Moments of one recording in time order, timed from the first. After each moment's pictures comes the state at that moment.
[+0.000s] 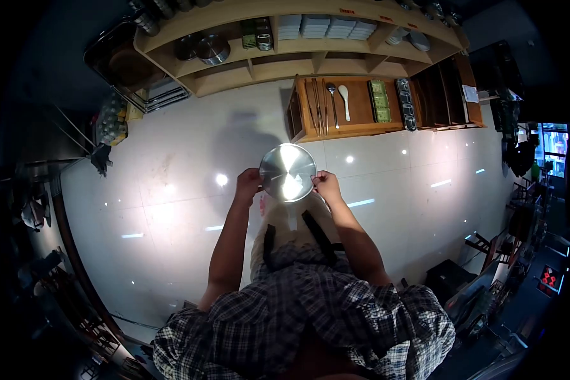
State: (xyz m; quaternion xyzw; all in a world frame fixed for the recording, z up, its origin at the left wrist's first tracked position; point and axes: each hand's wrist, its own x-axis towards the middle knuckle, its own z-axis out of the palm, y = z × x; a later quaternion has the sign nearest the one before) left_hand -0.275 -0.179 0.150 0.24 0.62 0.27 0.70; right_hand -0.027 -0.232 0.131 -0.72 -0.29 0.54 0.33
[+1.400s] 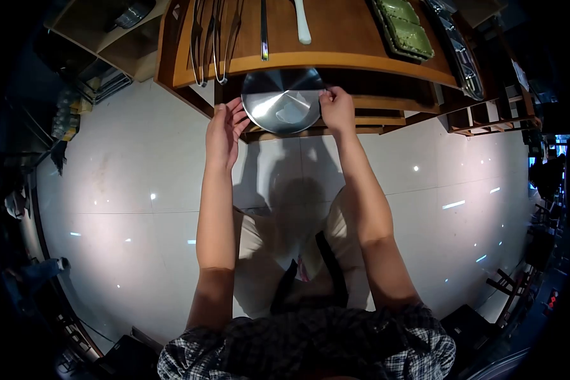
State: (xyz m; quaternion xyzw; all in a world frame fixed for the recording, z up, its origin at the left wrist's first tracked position) left_hand -0.004 -0.117 -0.223 0.26 0.42 0.57 0.66; right_hand 0.239 -0.091 -0.239 -0.70 -0.51 0.28 0.41
